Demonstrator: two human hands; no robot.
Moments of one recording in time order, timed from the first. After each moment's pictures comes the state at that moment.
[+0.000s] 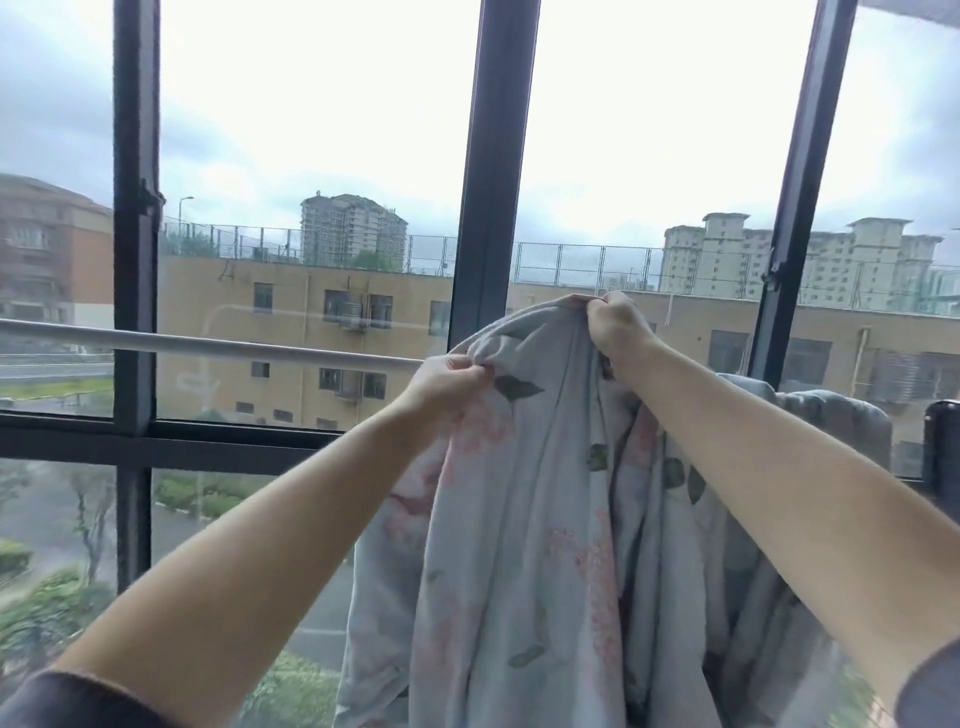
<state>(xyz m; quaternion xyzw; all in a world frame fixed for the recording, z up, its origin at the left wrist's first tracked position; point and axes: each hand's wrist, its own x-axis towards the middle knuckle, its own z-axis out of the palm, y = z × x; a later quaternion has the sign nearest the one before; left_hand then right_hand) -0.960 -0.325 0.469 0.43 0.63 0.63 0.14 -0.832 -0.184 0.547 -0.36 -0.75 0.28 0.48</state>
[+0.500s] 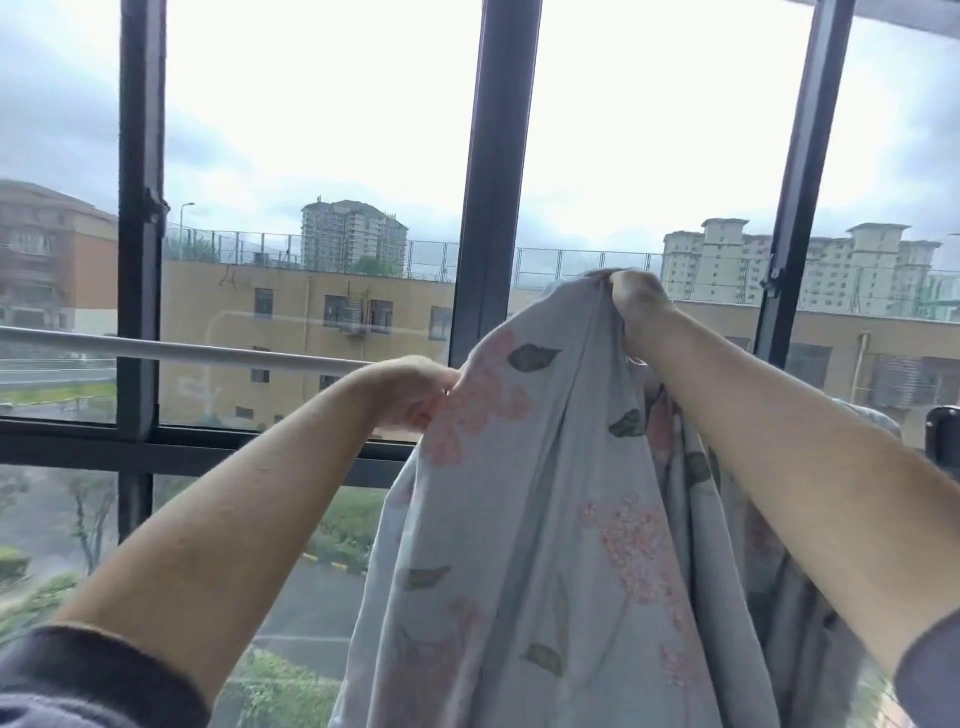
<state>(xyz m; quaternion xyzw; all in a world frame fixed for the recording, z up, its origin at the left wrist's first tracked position) -0.983 -0.351 0.497 0.48 0.66 0.48 0.31 -0.824 -0.195 0.582 -0.31 -0.66 0.43 0.53</state>
